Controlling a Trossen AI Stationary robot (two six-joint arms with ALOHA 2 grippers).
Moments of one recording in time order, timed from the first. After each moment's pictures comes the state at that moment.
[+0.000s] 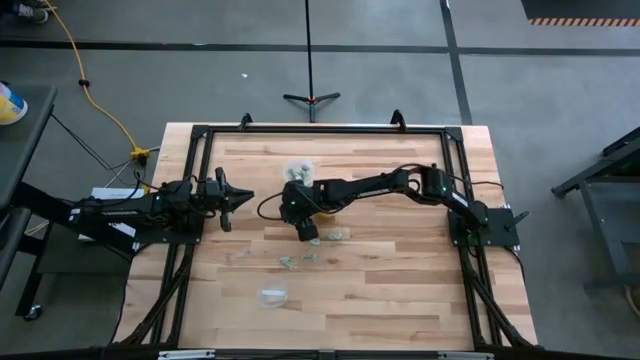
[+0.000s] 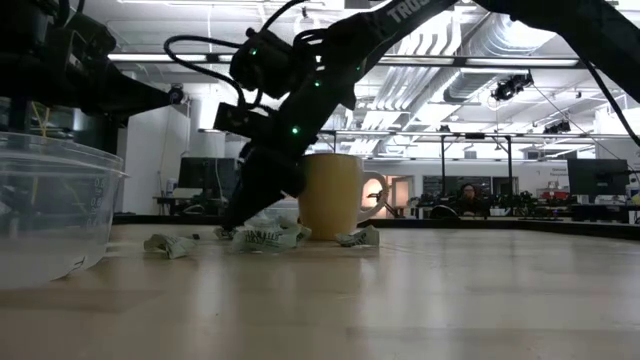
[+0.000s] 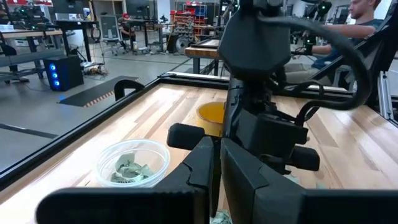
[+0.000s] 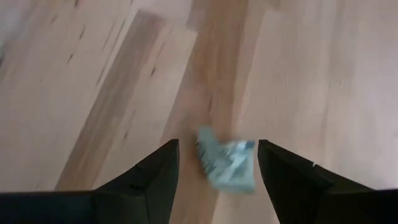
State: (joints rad) left arm 0.06 0.04 0.04 -0.03 -0.18 -0.03; right arm -0.06 2.31 1.75 -0.35 -0.03 -0.39
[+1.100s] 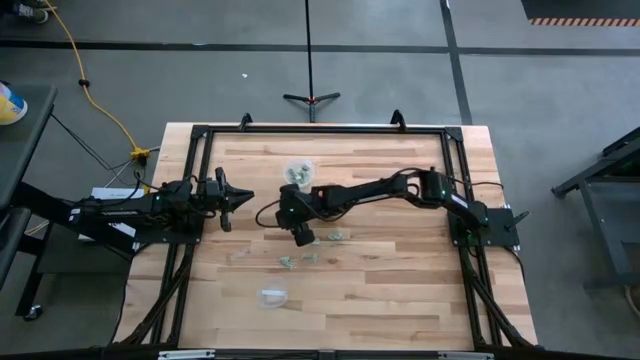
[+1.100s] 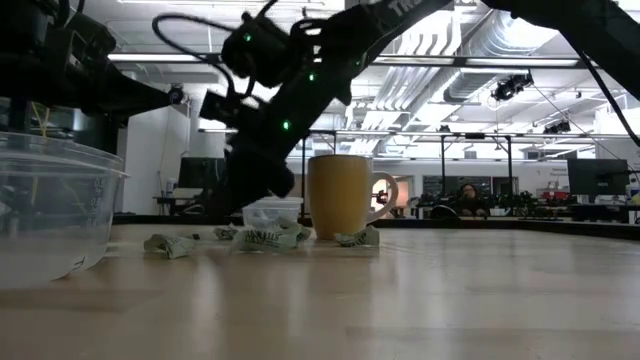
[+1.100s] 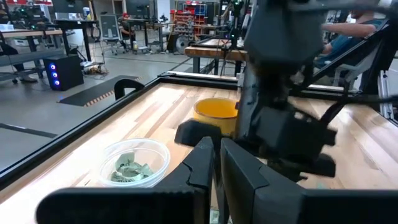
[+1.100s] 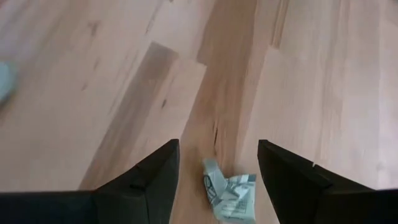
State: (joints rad) left arm 0.06 0.04 0.04 -0.04 -0.18 -0.03; right arm -0.02 2.33 1.76 -0.28 0.02 -0.42
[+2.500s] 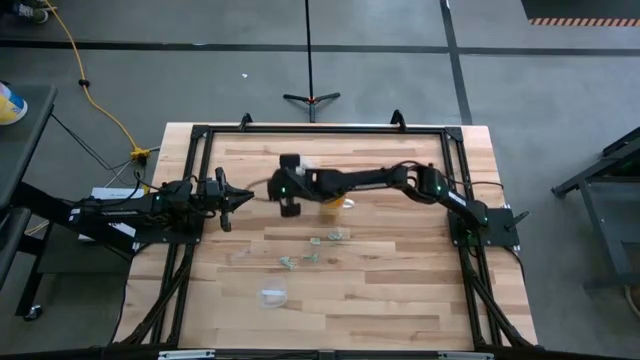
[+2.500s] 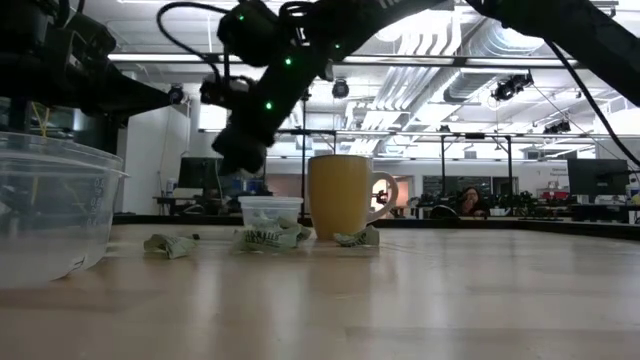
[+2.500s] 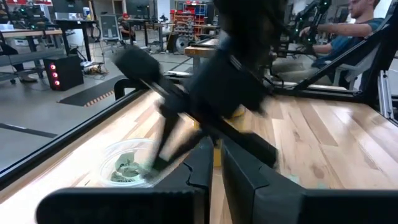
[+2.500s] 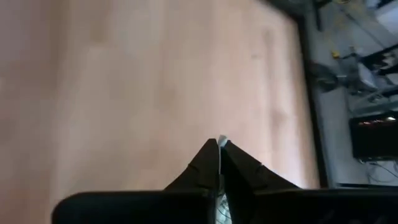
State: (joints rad) left arm 0.06 0.04 0.04 -0.04 -0.18 -0.03; right arm -0.09 2.36 1.98 -0.38 0.37 -0.41
